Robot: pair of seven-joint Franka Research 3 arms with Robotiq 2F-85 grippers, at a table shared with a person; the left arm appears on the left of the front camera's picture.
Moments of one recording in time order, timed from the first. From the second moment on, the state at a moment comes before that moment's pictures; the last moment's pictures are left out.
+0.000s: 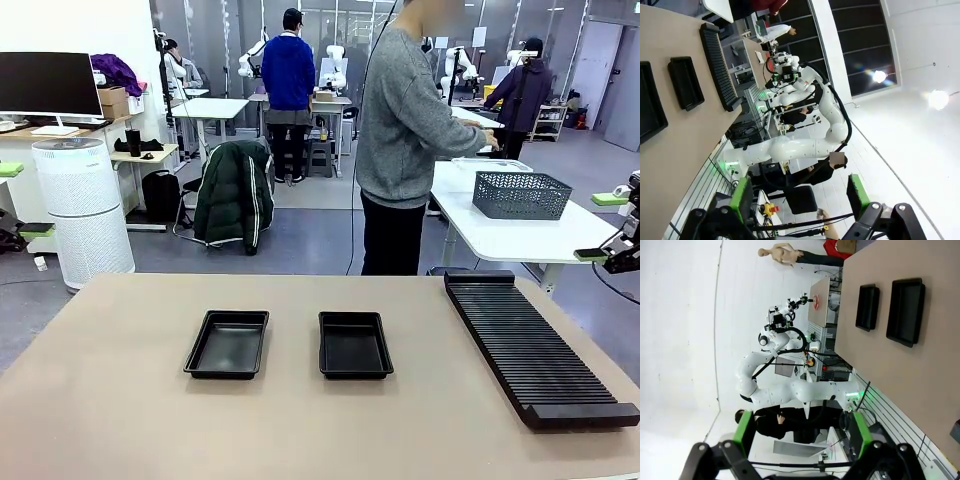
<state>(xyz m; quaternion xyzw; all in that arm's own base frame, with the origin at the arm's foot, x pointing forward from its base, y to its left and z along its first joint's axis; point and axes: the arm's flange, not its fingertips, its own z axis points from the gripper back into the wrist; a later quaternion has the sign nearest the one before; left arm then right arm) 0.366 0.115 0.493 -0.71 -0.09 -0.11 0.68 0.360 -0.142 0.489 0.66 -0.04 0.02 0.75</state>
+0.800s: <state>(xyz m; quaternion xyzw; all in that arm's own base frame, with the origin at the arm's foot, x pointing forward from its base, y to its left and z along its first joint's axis) 0.365 0.116 0.492 -0.71 -0.09 -0.11 0.69 0.360 -0.143 0.486 0.66 -0.04 0.01 0.75</state>
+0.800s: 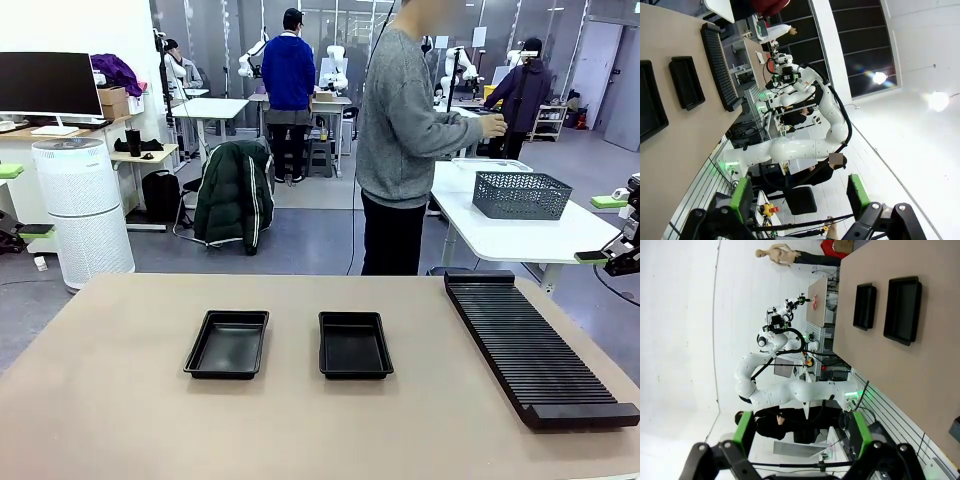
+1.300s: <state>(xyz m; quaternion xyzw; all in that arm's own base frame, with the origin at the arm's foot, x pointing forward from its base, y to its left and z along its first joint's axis) 0.365 0.116 0.492 -0.71 -0.09 -0.11 0.69 0.360 -0.143 0.486 0.66 -0.04 0.01 0.75</state>
